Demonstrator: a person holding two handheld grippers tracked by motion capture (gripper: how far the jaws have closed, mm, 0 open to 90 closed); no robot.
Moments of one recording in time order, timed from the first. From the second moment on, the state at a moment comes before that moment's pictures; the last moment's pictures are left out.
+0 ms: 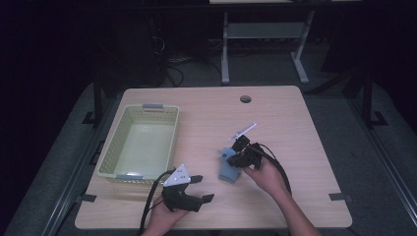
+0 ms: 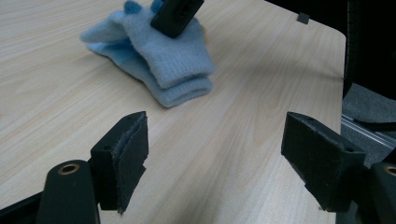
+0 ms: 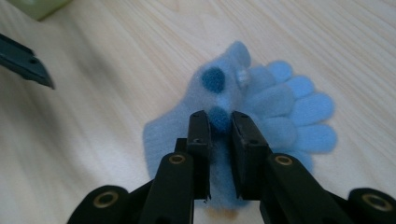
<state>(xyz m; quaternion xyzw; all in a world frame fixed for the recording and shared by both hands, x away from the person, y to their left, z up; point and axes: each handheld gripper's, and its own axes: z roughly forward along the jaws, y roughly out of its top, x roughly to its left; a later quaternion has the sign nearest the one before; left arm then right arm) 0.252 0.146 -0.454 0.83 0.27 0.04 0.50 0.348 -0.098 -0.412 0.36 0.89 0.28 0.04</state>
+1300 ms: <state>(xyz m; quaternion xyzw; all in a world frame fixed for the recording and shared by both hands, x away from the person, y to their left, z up) 0.250 0.135 -0.445 0.80 0.34 0.03 0.48 0.330 -0.132 -0.430 0.43 0.83 0.34 0.01</state>
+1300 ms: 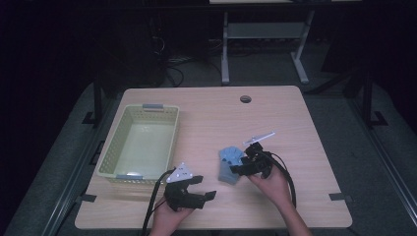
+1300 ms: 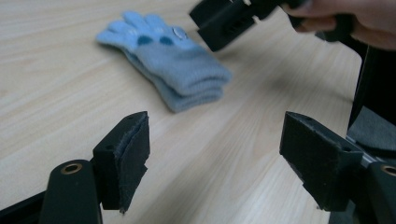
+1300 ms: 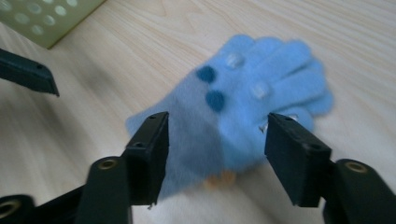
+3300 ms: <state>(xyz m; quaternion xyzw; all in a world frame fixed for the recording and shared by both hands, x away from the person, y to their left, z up) 0.344 0.100 -0.487 0.72 0.49 -0.21 0.45 0.320 -0.148 -0.483 0.56 0.69 0.45 -0.12</state>
